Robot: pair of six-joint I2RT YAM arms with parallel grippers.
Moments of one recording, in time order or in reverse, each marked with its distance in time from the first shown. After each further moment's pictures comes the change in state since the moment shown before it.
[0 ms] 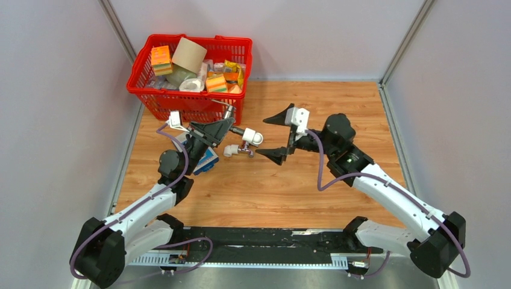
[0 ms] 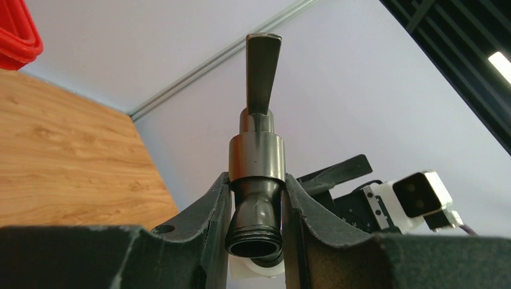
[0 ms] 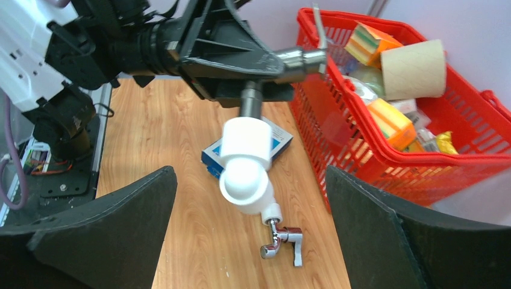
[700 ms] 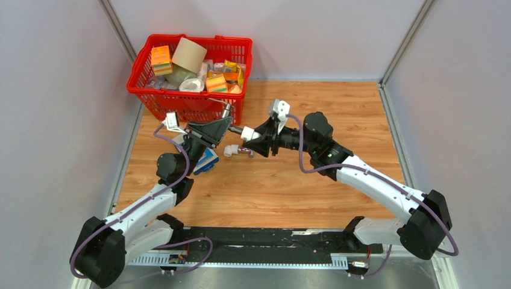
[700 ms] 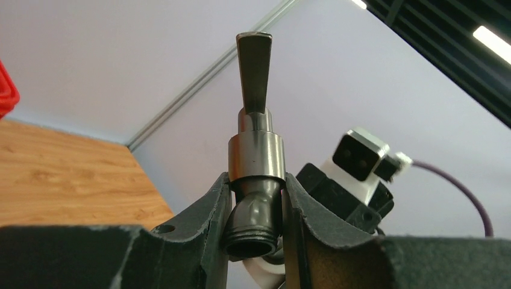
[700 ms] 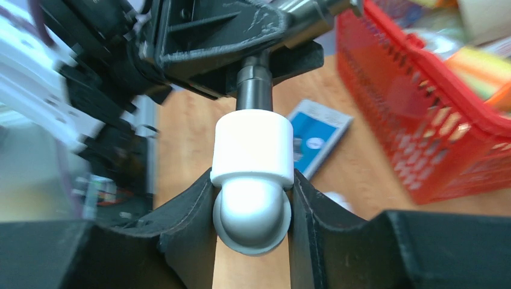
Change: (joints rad) left arm 0.000 0.003 -0.004 0.082 0.005 0.064; right arm 0.088 0.167 0.024 0.072 0.113 0.244
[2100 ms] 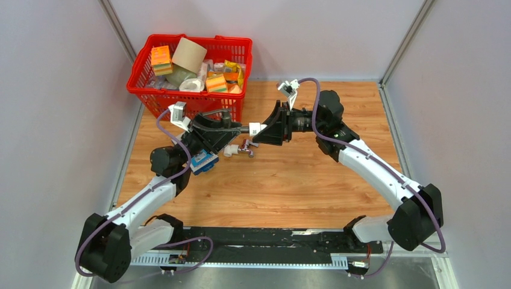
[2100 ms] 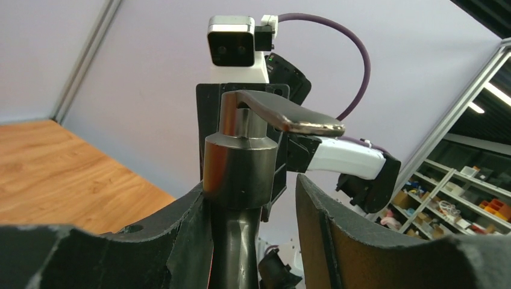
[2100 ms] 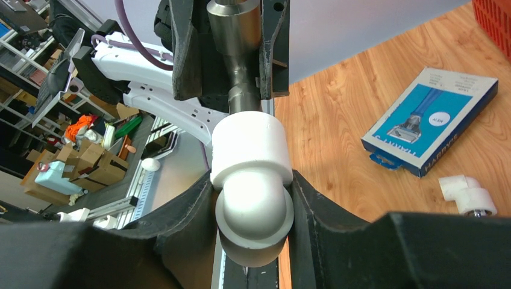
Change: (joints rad) left arm 0.078 0.052 0.099 0.136 0.492 0.005; right arm -0.200 0.097 0.155 0.013 -0.475 0.528
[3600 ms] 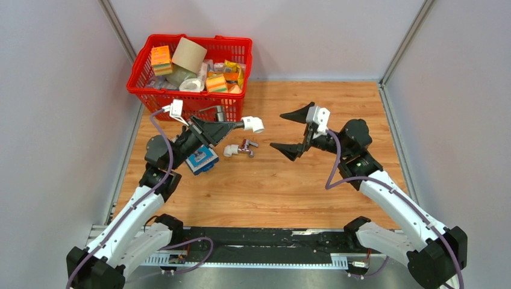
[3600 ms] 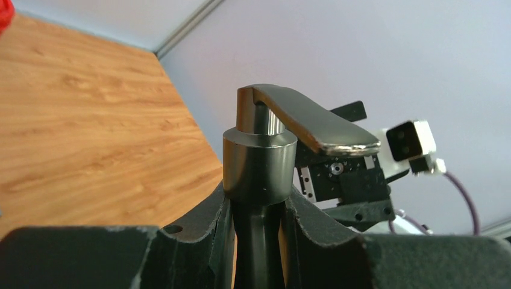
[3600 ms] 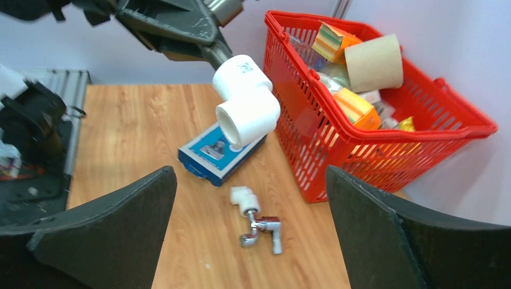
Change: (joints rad) left arm 0.008 -0.206 0.129 -0.785 -0.211 0.117; right arm -0.042 -0.342 -0.316 0.075 0.286 -0.718
